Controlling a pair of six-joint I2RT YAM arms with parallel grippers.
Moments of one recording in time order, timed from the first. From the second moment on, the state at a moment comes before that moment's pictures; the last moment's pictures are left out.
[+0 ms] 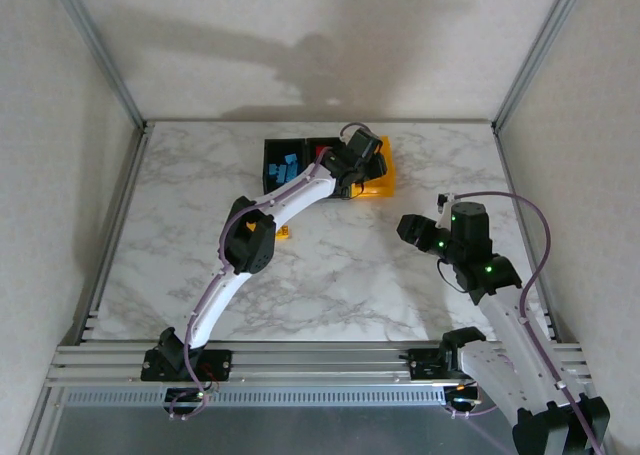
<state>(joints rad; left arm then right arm) -0.71 2.53 2.34 -0.54 -0.09 -0.86 0.26 0.79 0.68 -0.51 -0.24 0.56</state>
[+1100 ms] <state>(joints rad) -0.73 1.77 1.57 -0.45 -0.12 -0.83 0.40 0.91 0.73 -0.44 -0.26 0.52</state>
